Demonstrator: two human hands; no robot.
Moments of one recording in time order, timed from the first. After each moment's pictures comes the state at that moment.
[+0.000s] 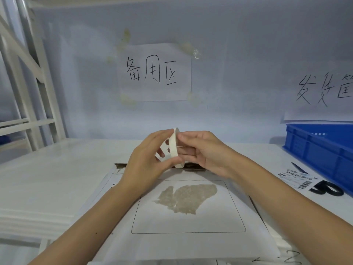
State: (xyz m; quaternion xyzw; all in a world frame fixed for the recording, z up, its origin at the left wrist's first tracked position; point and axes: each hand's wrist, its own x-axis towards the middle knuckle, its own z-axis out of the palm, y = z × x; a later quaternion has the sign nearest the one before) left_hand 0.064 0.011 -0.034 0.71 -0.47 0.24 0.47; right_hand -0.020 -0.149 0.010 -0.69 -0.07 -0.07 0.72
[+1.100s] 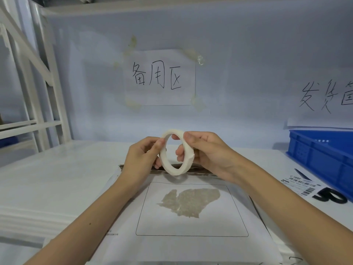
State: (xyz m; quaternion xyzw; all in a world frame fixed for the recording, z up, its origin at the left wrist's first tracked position) left_hand 0.065 0.018 -0.019 0.65 -0.32 0.05 0.69; right_hand -0.034 -0.142 0.020 -0.71 -0.13 -0.09 0.68
